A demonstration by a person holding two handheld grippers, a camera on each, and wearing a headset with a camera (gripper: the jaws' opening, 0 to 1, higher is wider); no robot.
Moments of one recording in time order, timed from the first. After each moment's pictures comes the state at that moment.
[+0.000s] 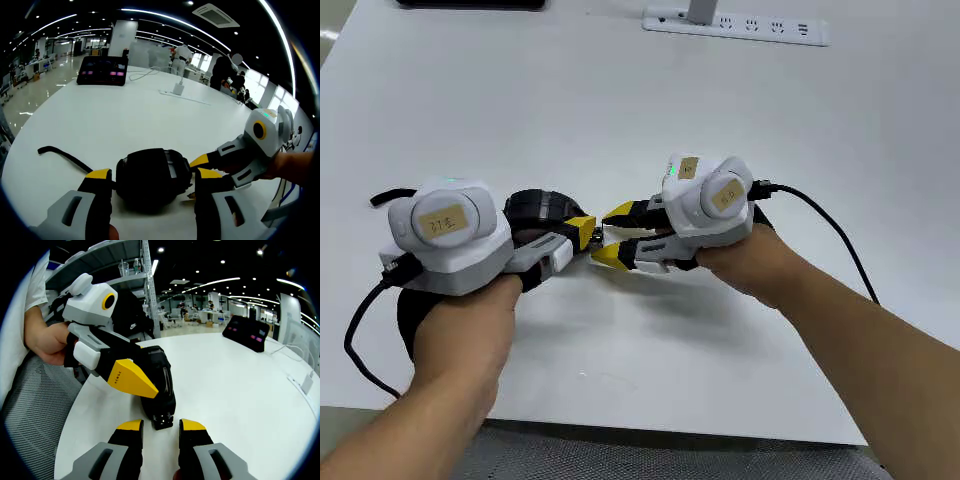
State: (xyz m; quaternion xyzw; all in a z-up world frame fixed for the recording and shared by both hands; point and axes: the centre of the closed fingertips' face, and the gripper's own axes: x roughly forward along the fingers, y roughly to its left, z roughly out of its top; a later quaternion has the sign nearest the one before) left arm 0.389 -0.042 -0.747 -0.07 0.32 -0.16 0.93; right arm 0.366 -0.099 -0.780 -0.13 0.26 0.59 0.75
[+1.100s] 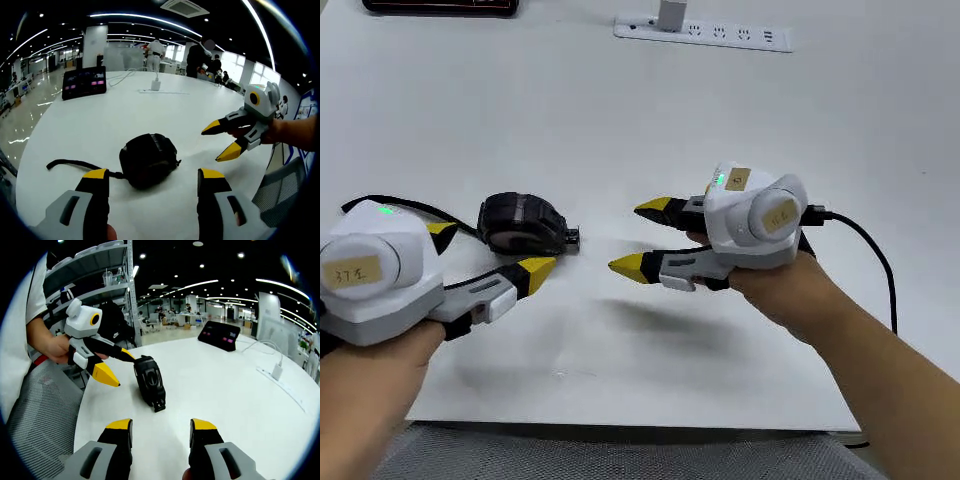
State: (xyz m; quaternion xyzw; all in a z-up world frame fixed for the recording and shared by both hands) left arm 0.349 -0.031 -0.726 0.01 0.31 -0.26 0.92; right arm 0.344 -0.159 -0.742 -0.11 0.26 0.51 0.81
